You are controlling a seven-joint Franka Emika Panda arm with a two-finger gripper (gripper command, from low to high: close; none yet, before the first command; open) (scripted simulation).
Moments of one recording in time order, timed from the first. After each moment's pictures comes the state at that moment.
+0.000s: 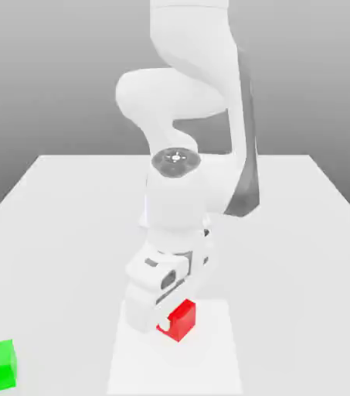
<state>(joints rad) 0.19 0.24 -0.13 -2.78 0.23 3.01 -0.29</state>
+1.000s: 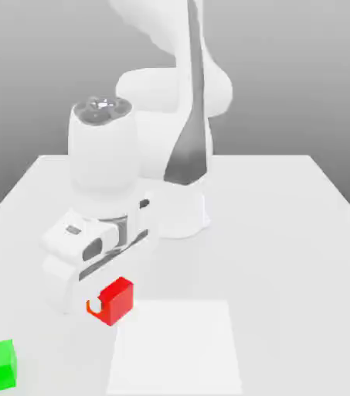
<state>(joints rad) 0.08 0.08 -0.35 -2.57 -0.05 2.66 -0.44</state>
